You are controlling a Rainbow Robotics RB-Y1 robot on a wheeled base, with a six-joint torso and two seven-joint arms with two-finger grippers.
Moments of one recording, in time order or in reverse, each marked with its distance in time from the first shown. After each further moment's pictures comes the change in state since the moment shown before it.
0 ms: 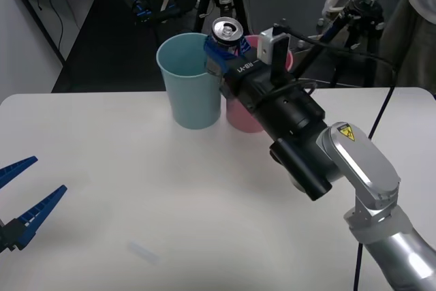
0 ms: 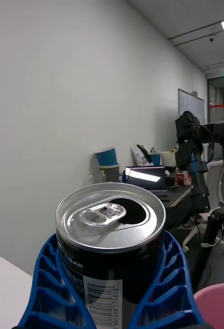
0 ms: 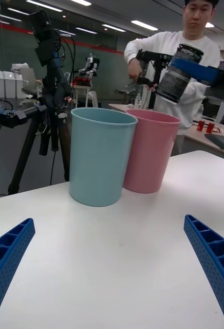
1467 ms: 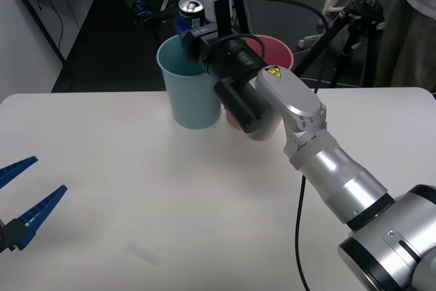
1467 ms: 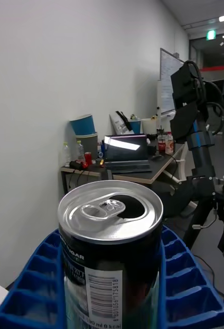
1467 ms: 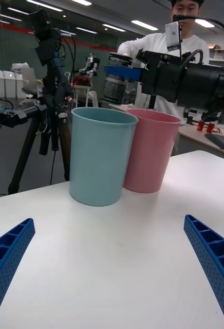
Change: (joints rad) right arm -0.452 0.169 0.014 0.589 0.005 0.120 -0.024; left arm 0.000 0.000 0.000 0.000 0.000 0.000 0.000
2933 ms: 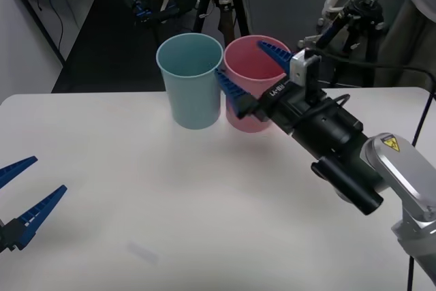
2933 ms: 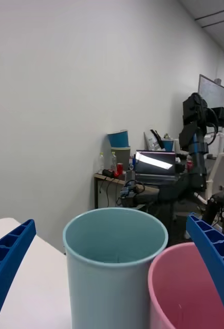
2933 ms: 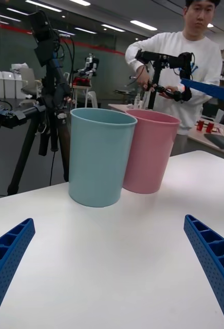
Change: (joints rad) right arm 0.569 -0.358 -0.075 -0.642 -0.039 -0.313 -0.013; left arm 0.000 0.000 0.000 0.000 0.000 0.000 0.000
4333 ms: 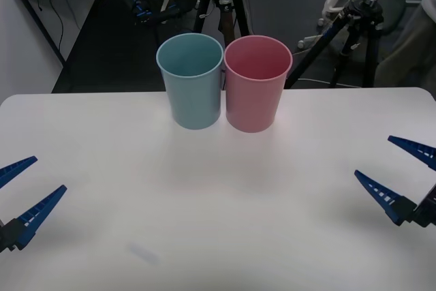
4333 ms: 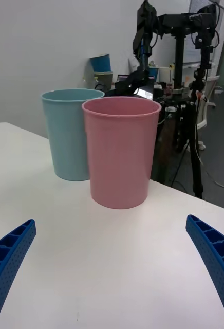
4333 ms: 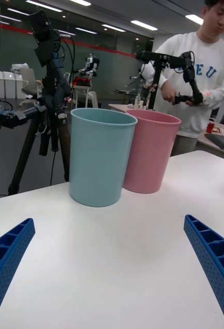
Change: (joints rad) right arm 0.573 -0.022 -0.714 -0.009 0.132 -0.741 -0.119; left arm 0.000 0.000 0.000 0.000 0.000 0.000 0.000
